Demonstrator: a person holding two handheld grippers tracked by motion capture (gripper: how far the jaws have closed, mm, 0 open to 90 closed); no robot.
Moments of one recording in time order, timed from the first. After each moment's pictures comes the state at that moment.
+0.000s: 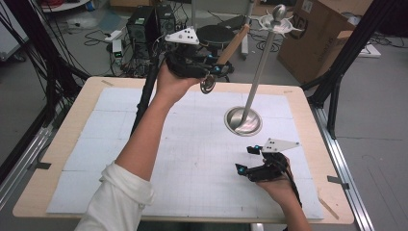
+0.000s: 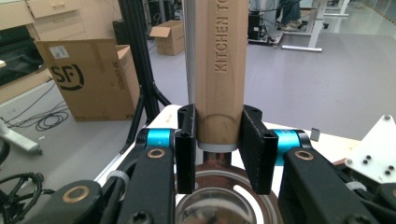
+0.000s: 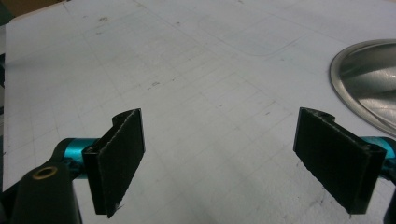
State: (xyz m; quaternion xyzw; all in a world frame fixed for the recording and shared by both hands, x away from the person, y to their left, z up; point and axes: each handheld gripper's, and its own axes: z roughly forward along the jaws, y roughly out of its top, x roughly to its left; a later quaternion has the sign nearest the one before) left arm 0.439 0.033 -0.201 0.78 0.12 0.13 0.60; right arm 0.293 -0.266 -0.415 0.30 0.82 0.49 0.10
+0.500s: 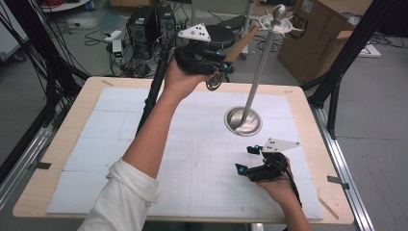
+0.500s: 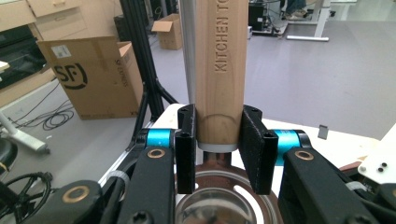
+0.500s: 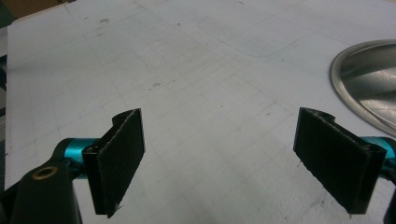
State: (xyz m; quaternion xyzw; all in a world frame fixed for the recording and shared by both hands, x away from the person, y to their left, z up) left arm 0.442 0.015 -0.195 0.79 0.12 0.14 0.58; right arm 0.293 -0.266 -0.414 0.30 0.81 0.49 0.10
